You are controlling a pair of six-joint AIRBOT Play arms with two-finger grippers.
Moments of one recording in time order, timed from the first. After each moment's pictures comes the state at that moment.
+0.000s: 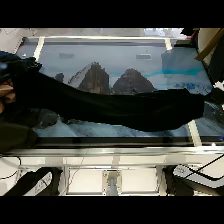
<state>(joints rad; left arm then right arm) 0.02 -1.02 1.29 1.93 -0.83 -1.89 -0.73 -1.26 1.34 -1.03 1.56 1.05</state>
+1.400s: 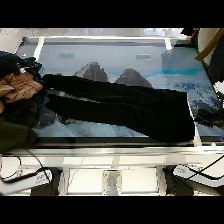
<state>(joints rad) 0.26 -1.26 1.49 1.82 -1.22 -1.89 -0.72 -1.27 1.04 -1.32 1.35 1.19</state>
